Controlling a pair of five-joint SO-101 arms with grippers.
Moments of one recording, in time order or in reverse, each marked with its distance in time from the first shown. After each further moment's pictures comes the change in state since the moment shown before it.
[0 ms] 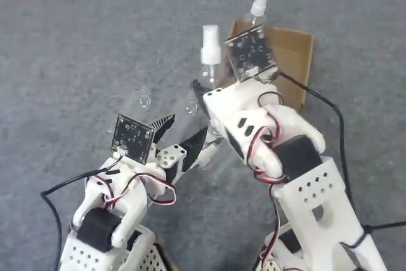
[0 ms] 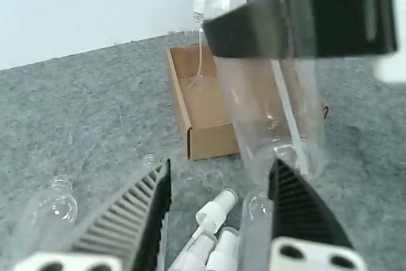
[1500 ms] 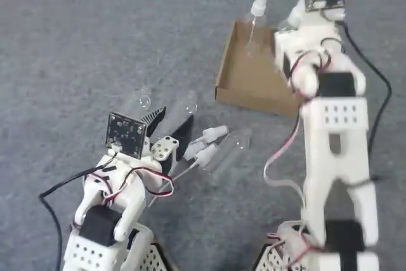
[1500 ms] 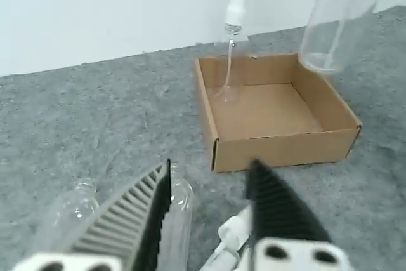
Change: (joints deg) left arm -4.9 0.0 3.3 -5.5 -0.1; right arm 29.8 29.1 -20.1 -4.2 5.3
